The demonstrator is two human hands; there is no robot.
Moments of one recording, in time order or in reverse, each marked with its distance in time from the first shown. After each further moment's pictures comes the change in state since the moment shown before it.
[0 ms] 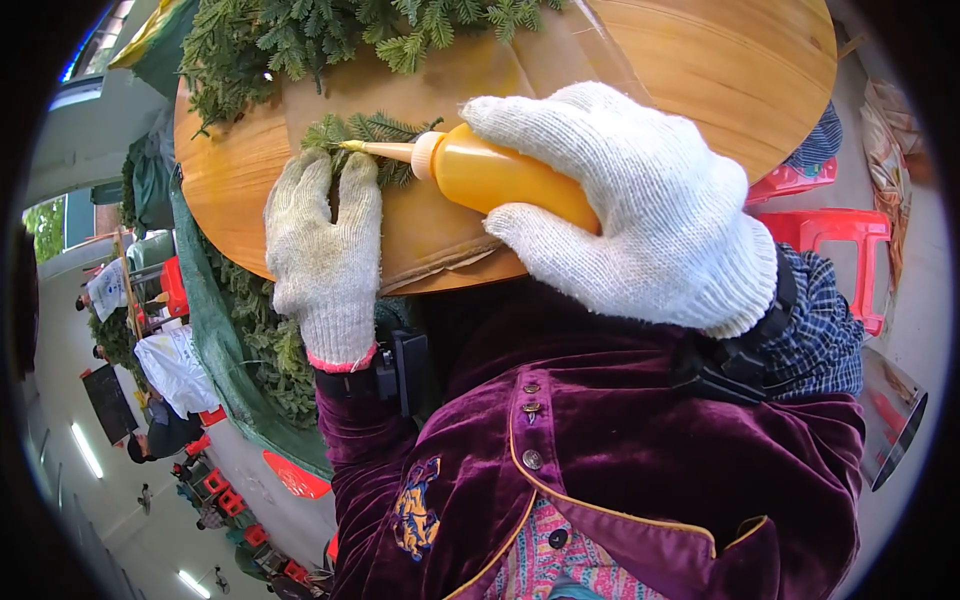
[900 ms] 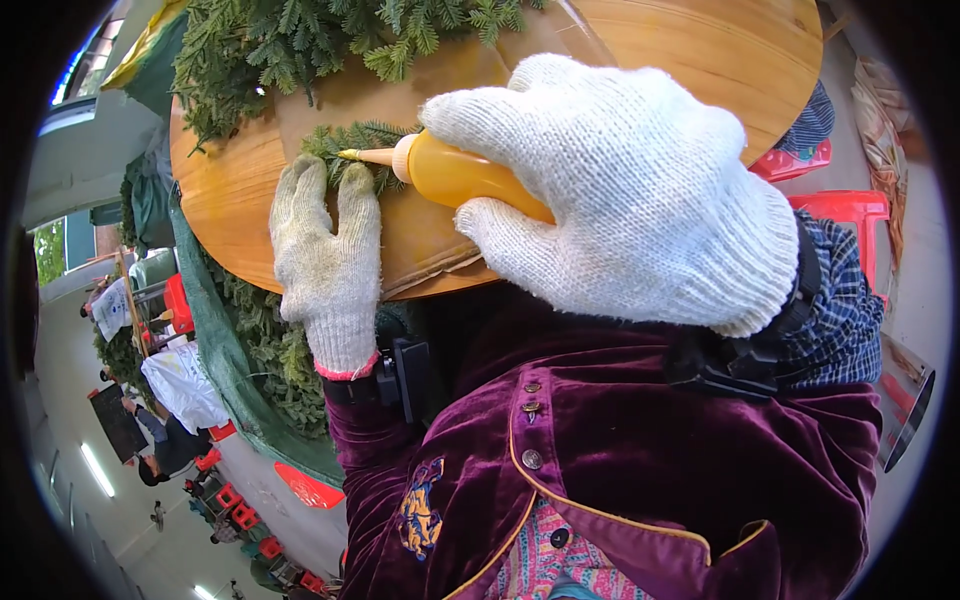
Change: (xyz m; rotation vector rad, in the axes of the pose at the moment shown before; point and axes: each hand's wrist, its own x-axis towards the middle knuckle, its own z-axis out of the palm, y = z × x) left_hand -0.004 0.000 0.002 -0.047 -0.047 -0.033; right_hand 0.014 -0.020 -0.015 -0.249 -0.104 0.020
